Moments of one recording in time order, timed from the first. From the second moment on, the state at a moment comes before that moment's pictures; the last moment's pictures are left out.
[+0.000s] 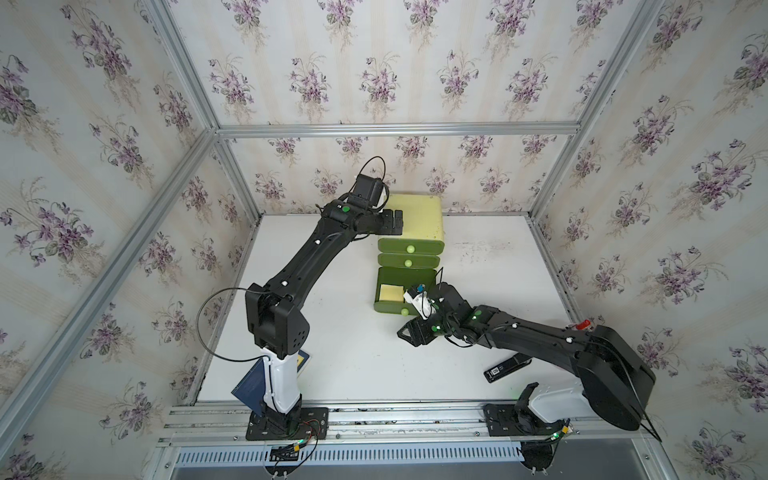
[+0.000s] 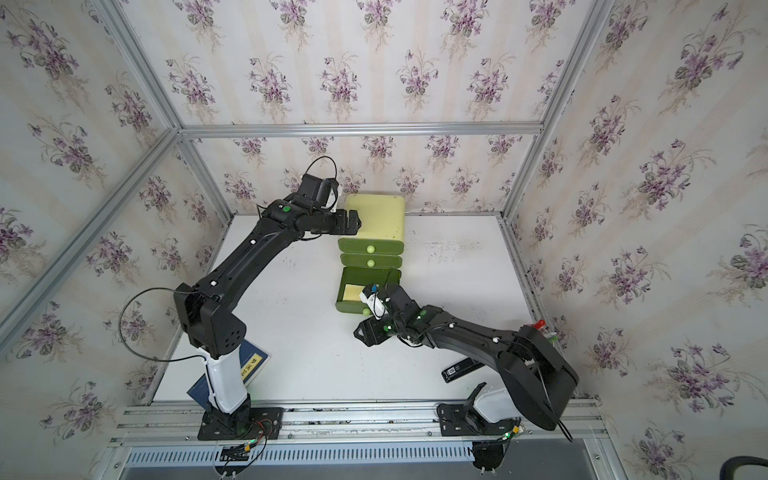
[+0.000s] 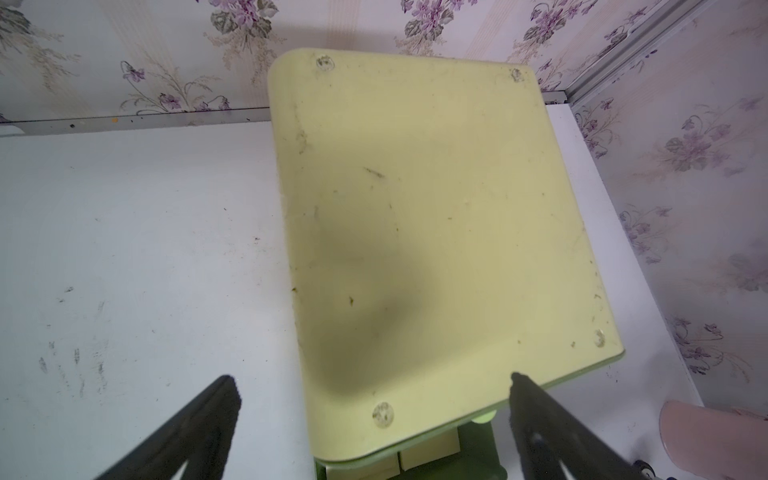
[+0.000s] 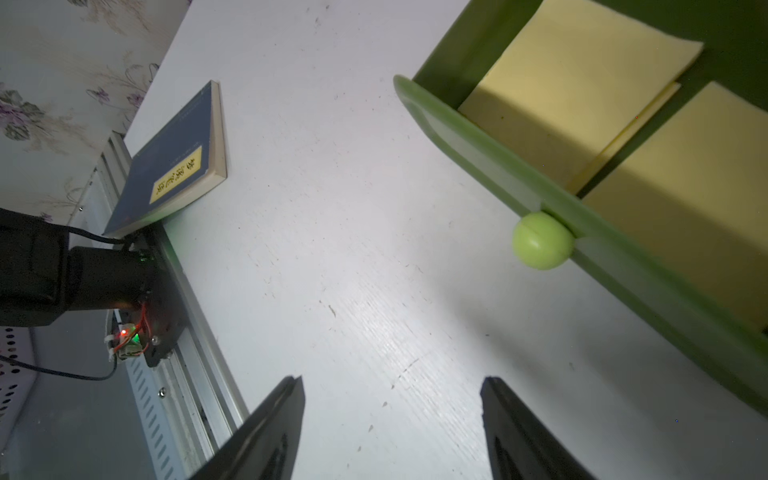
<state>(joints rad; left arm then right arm) -0.47 1.97 2.06 -0.88 0.06 -0.35 0.83 1.45 0.76 -0.18 -0.33 0.32</state>
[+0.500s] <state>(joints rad) -0.47 2.06 2.05 -0.88 0.14 -0.37 0.83 1.64 0.95 -0.21 -0.18 0.15</state>
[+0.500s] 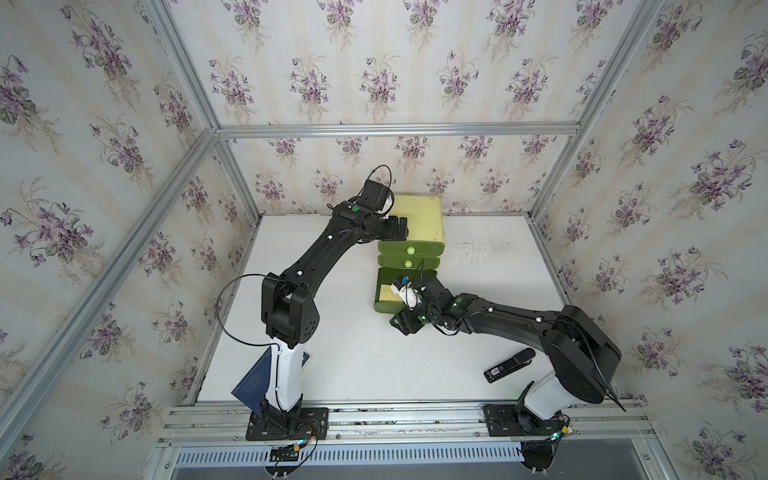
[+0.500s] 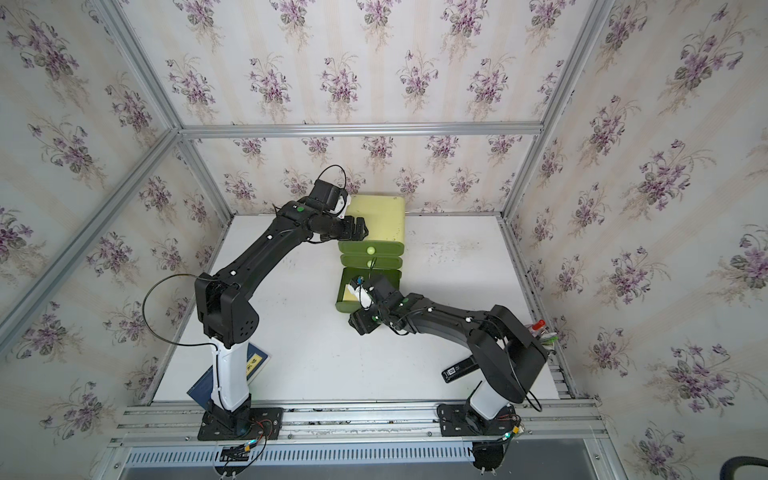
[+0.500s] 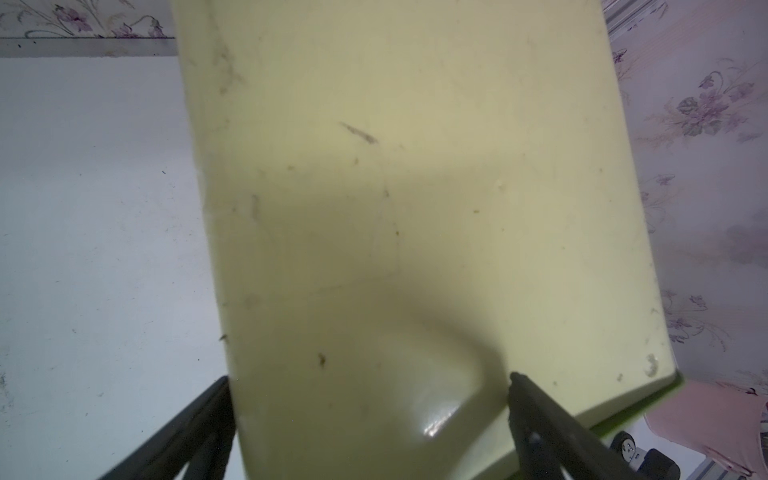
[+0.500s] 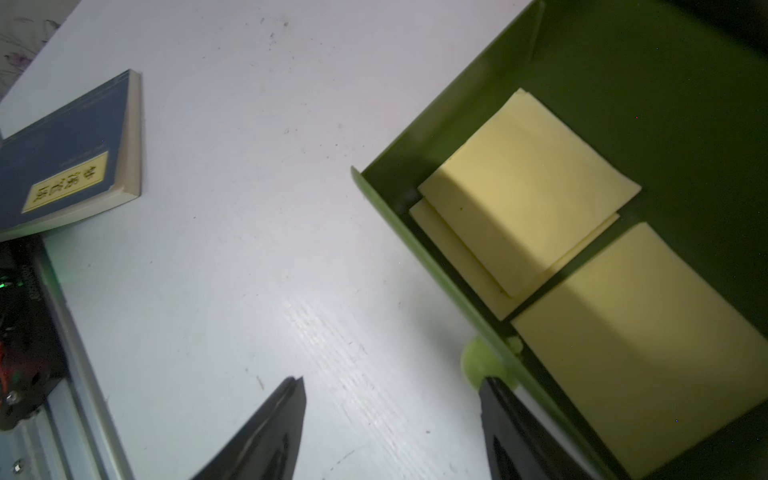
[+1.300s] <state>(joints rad) -0.47 2.02 1.99 -0.82 0.16 -0.39 0.82 1.99 1.26 -0.13 0.29 -0.06</state>
